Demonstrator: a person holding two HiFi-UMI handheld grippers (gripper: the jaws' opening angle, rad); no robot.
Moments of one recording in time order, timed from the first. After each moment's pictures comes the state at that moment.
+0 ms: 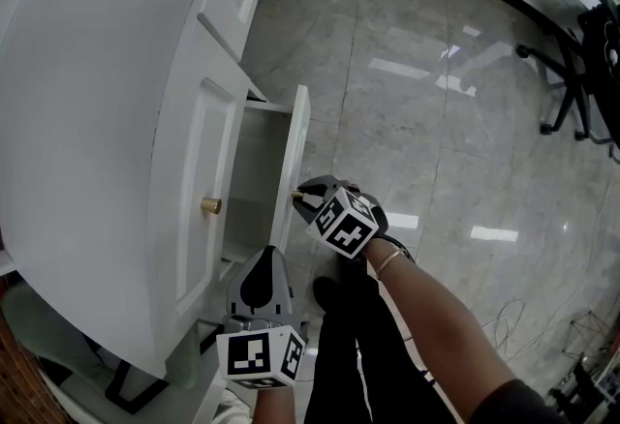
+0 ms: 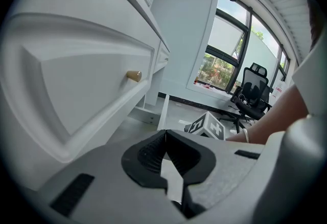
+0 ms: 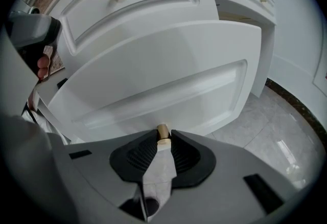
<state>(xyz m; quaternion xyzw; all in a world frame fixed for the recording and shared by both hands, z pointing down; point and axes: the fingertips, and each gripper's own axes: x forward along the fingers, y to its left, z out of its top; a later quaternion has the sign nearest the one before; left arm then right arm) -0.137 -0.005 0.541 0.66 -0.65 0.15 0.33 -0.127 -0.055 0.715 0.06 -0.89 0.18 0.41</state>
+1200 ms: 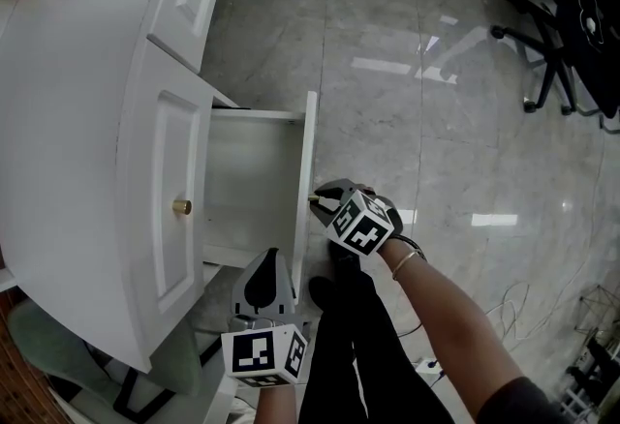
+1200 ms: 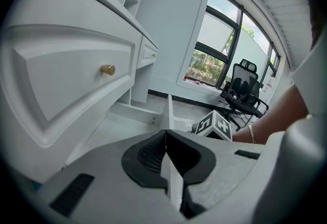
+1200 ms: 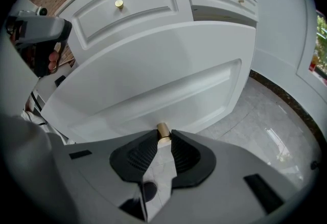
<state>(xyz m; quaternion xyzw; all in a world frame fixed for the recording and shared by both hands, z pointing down) -0.088 0.002 0.541 0.69 -0.62 0.16 0.33 -0.039 -0.050 0.715 0.10 -0.88 0.19 0.43</state>
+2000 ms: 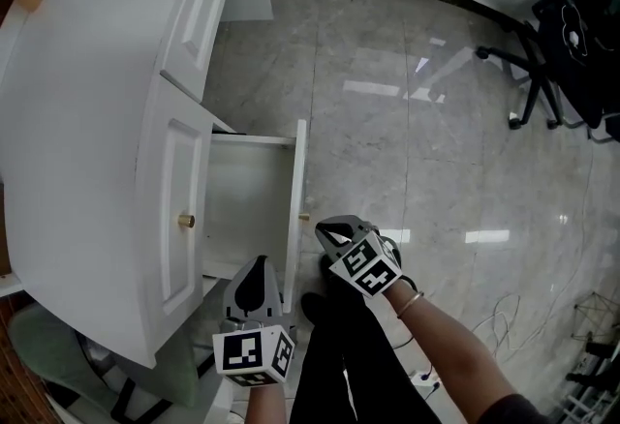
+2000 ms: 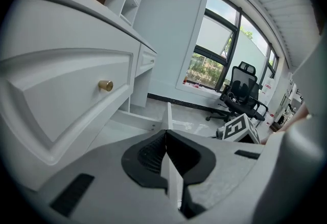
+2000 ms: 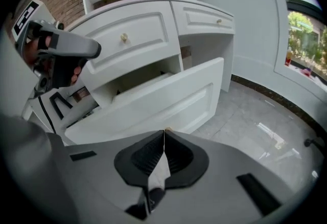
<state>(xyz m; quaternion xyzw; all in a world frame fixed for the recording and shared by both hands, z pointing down) -0.092 -0.009 0.517 0.70 -0.62 0.16 0.32 -0.010 -0.038 0.651 0.19 -0.88 0.21 0.38</state>
